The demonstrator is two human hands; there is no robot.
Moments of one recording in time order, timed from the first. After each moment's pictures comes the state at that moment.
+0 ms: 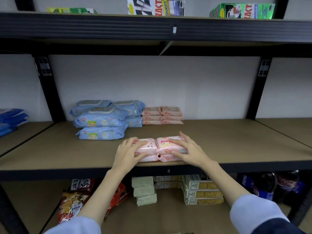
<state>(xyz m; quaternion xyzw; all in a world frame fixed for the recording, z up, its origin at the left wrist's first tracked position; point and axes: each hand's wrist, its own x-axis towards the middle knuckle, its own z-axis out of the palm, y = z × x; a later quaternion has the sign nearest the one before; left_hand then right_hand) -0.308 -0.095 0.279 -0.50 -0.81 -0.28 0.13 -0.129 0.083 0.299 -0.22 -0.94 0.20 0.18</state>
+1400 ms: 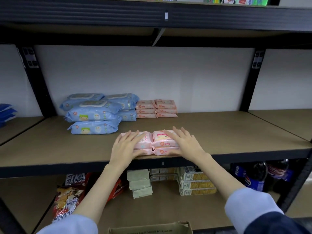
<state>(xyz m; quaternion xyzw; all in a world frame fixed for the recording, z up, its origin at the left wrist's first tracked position) -0.300 -0.085 0.277 -0.53 -0.81 -0.17 0.19 -0.128 0.081 0.297 -0.23 -0.96 -0.02 0.12</state>
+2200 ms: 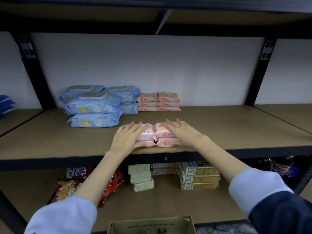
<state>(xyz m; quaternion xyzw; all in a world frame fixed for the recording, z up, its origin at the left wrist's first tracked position) -0.327 -0.069 0.274 -0.57 -0.76 -0.07 0.29 -0.154 0.085 0.319 -0.16 -0.98 -0.11 -0.01</state>
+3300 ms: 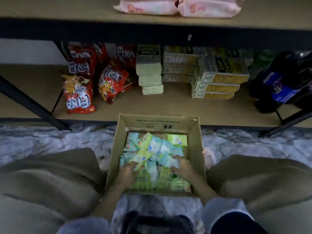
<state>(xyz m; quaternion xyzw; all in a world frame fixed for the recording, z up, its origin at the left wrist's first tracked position) -0.154 -0.270 -0.096 -0.23 -0.86 -0.26 -0.38 -0.011 -0.079 -0.091 -0.37 -0.83 0.36 -0.19</state>
